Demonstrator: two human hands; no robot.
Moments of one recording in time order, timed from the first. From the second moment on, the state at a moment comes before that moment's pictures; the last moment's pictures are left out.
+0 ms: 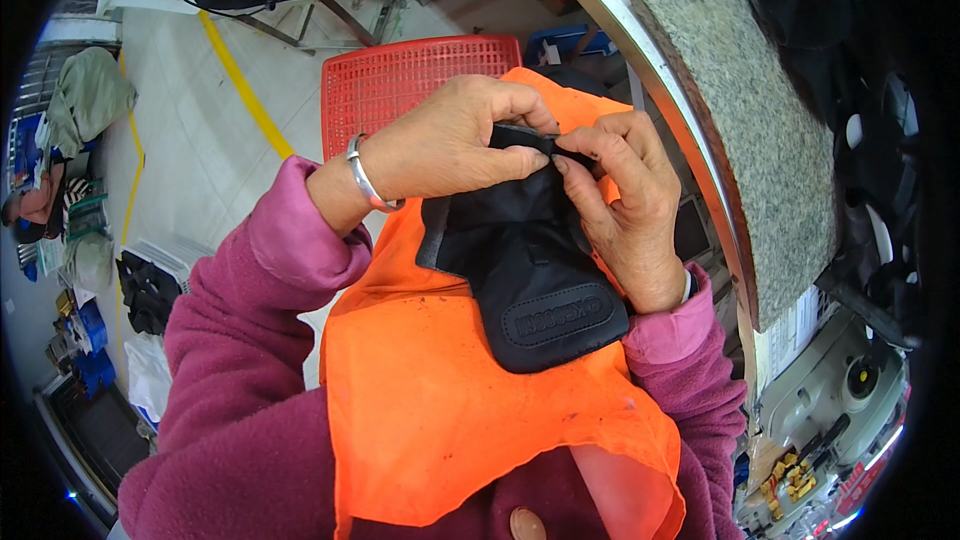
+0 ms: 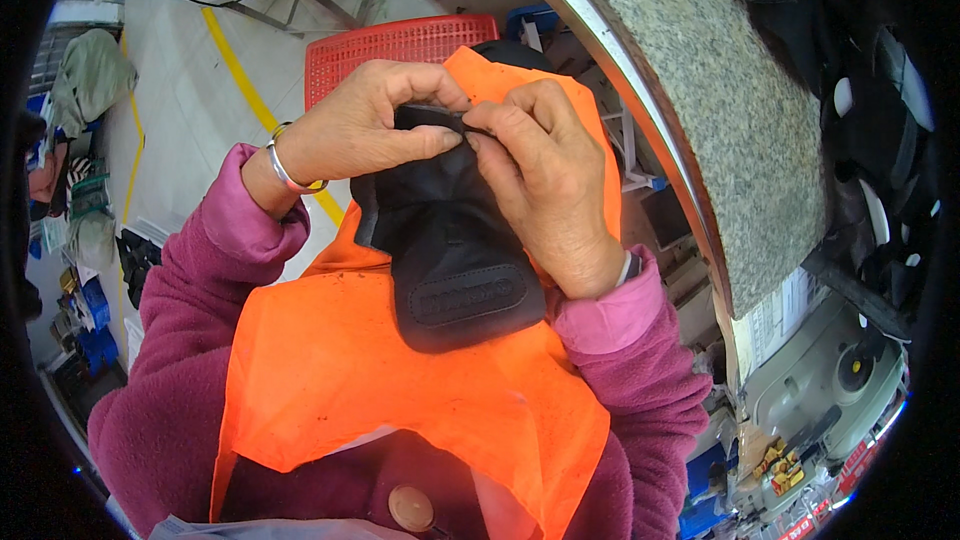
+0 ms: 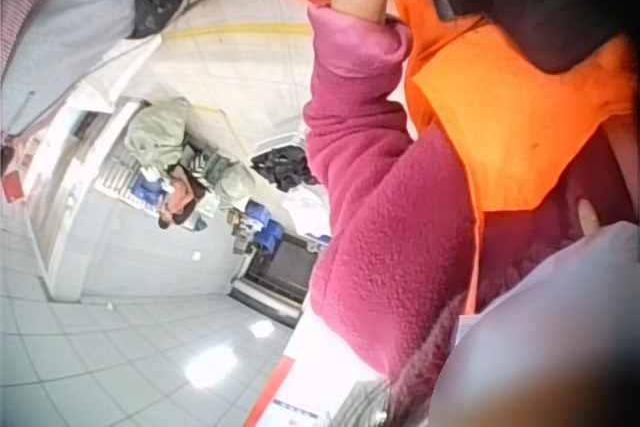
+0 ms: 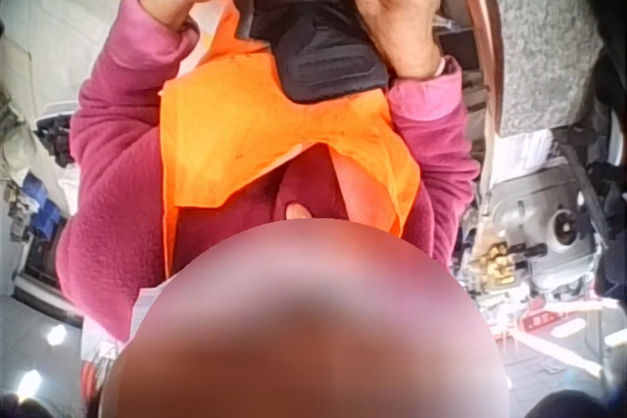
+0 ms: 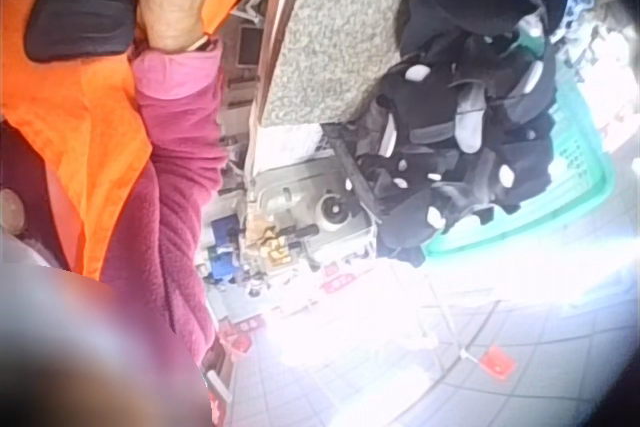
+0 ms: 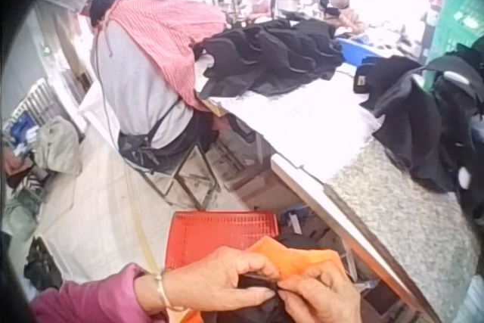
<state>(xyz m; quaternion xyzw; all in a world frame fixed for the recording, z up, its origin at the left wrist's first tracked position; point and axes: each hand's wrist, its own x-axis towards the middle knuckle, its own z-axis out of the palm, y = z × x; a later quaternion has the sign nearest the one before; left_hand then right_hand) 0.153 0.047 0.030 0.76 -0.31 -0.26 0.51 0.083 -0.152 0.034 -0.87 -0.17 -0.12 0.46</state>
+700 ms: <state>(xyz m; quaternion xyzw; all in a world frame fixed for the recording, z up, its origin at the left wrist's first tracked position) 0.188 0.038 0.032 0.72 -0.32 -0.42 0.45 0.085 -0.156 0.031 -0.90 -0.23 -0.12 0.34</state>
